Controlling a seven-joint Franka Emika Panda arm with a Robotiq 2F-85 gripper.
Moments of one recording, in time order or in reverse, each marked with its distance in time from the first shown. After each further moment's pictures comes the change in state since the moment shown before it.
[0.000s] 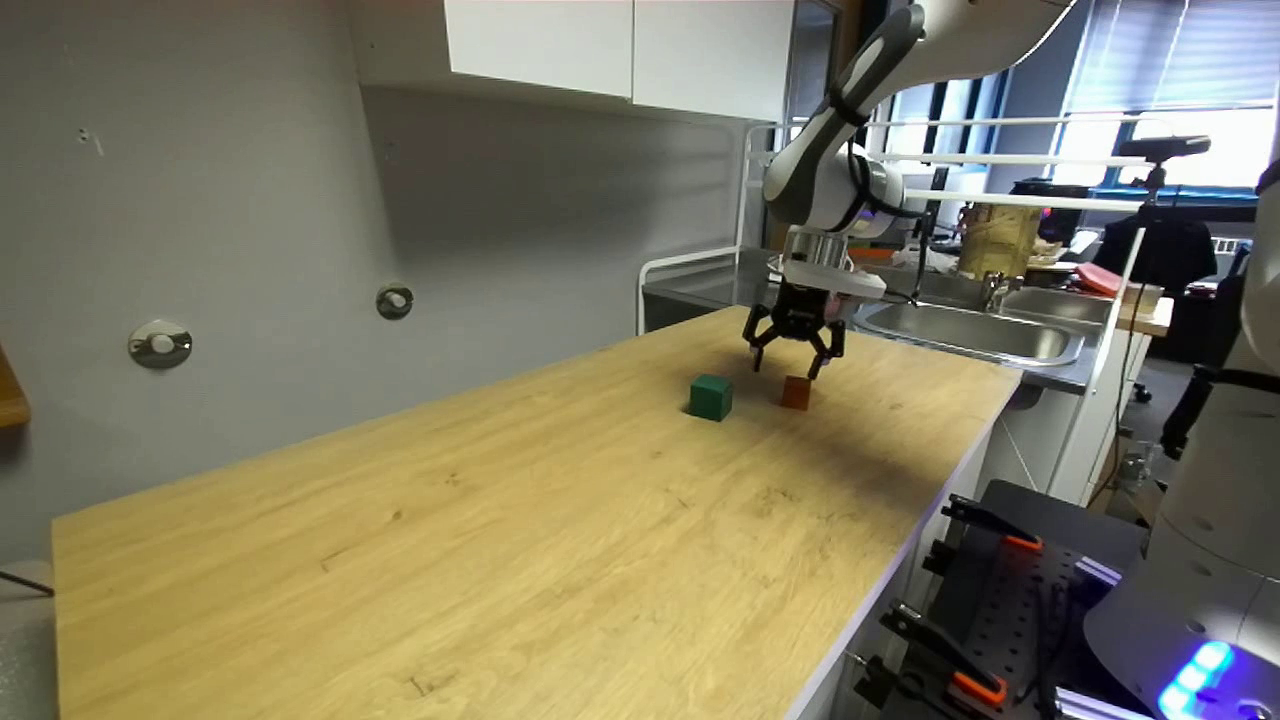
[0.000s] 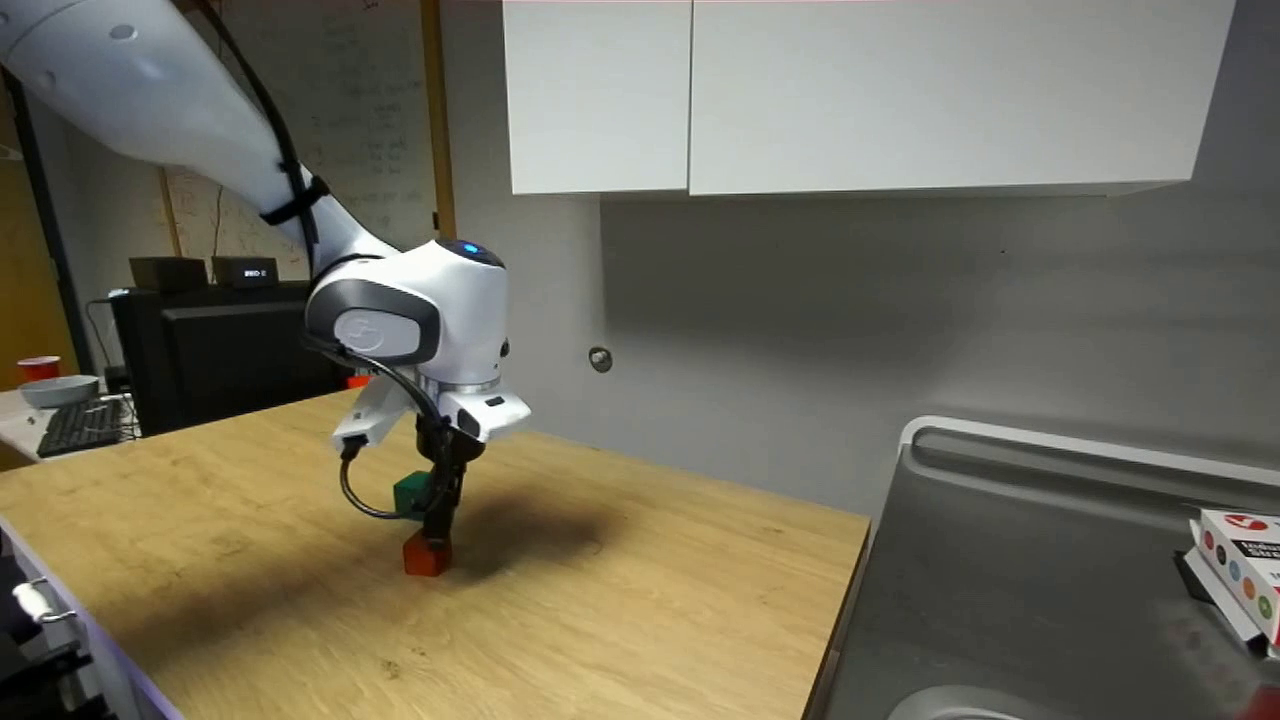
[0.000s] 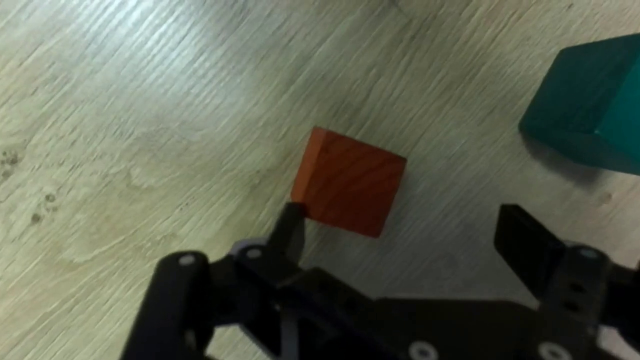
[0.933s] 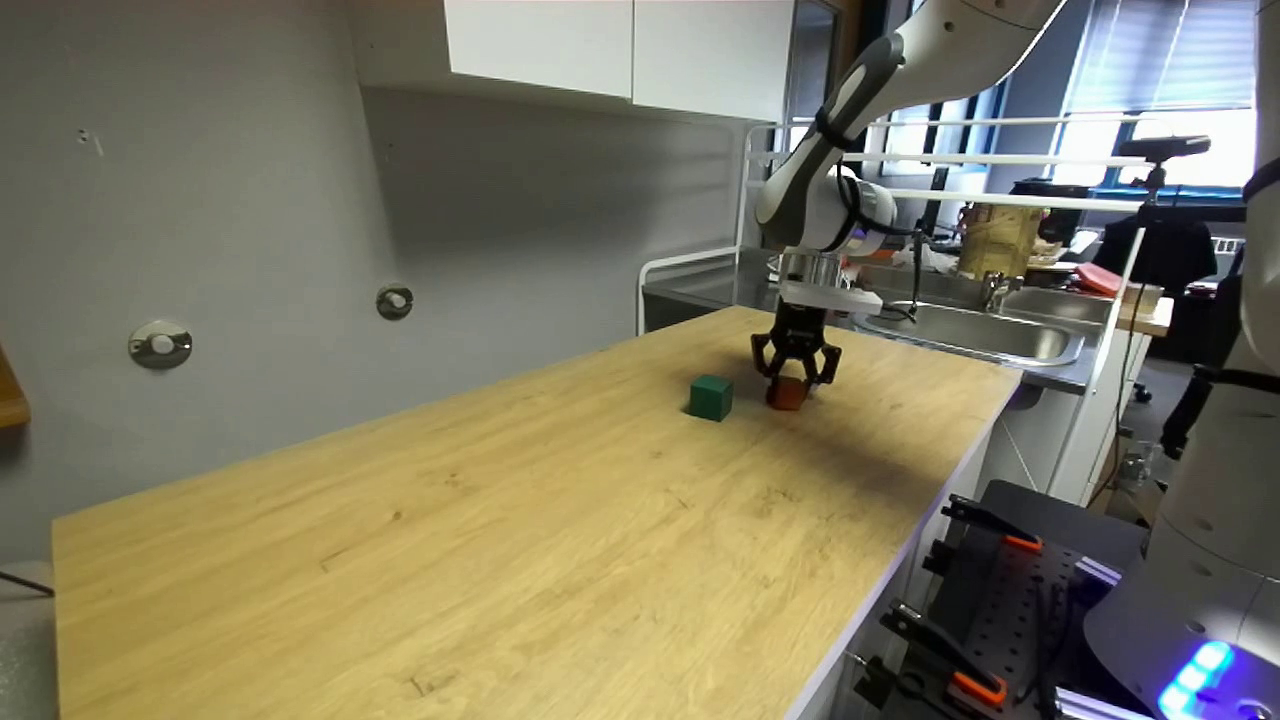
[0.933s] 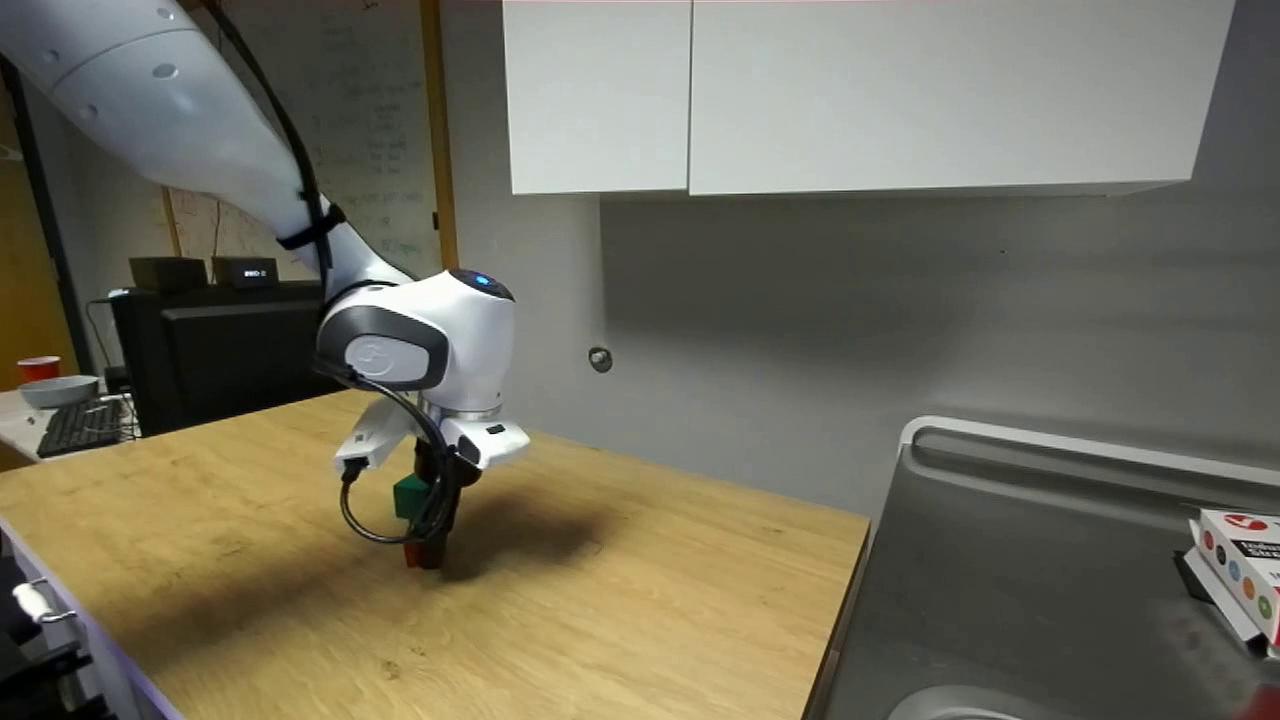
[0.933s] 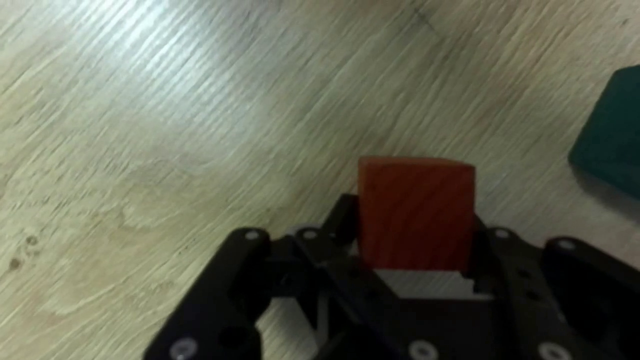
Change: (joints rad) arm -0.001 0.070 0.006 0.019 0.002 -0.021 0.001
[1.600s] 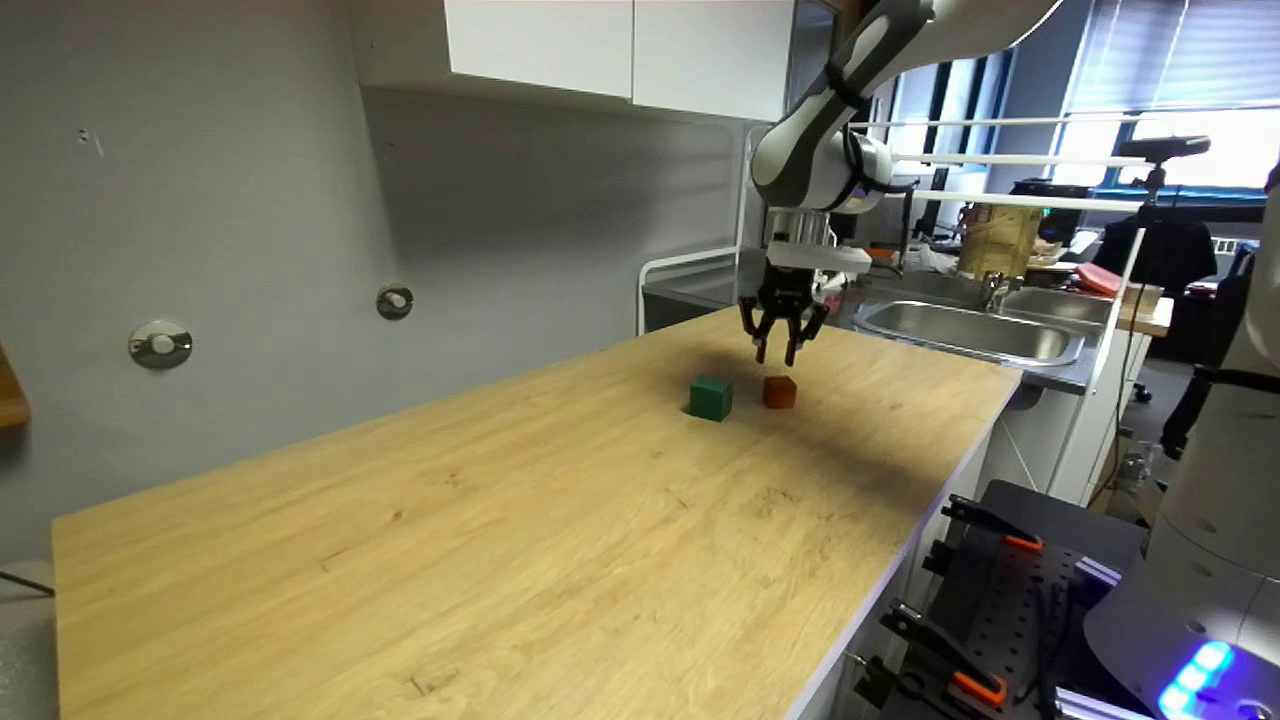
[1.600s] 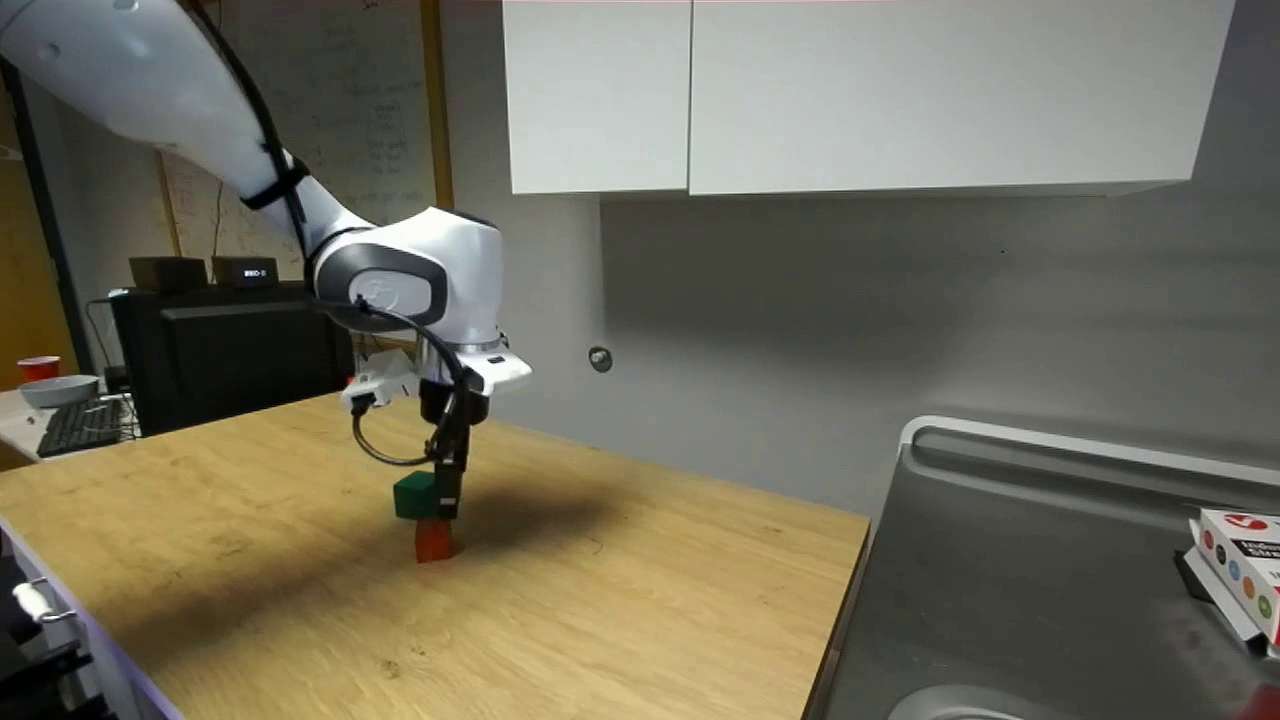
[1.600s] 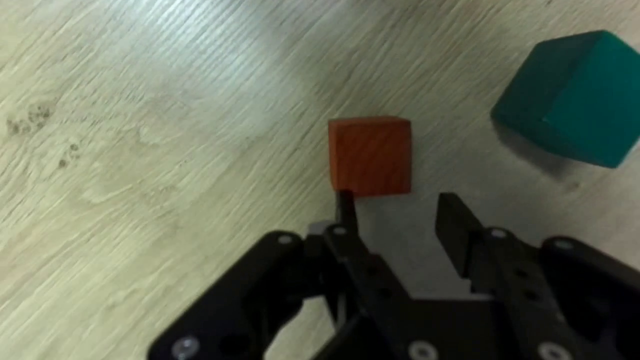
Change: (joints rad) arm 0.043 -0.110 -0.001 0.028 -0.174 -0.026 0.141
